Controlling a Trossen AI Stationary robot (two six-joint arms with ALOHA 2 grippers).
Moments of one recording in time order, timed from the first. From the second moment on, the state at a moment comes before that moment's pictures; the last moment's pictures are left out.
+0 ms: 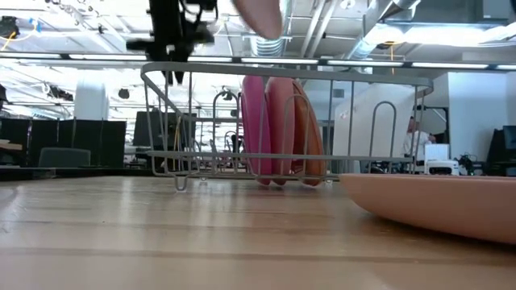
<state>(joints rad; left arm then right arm) 0.45 1.48 1.58 -1.30 -0.32 -0.74 -0.18 1.84 2.30 -0.87 -0.01 -1.16</state>
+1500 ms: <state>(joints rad) 0.48 1.21 0.85 -0.57 0.03 -0.76 -0.21 2.10 2.30 -0.70 -0.05 -1.06</state>
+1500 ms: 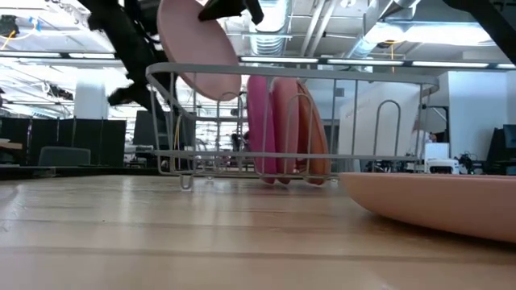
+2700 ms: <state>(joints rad) 0.45 0.87 1.36 -0.81 -0.10 -0.64 -0.25 2.05 2.30 -0.72 -0.11 -0.55</state>
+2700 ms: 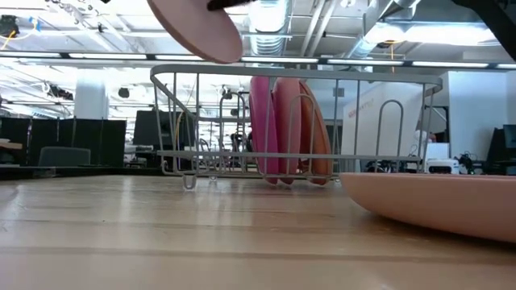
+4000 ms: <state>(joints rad) 0.11 1.23 1.47 -0.89 -0.60 -0.48 -0.29 2.05 2.30 -0.82 0.05 -0.46</state>
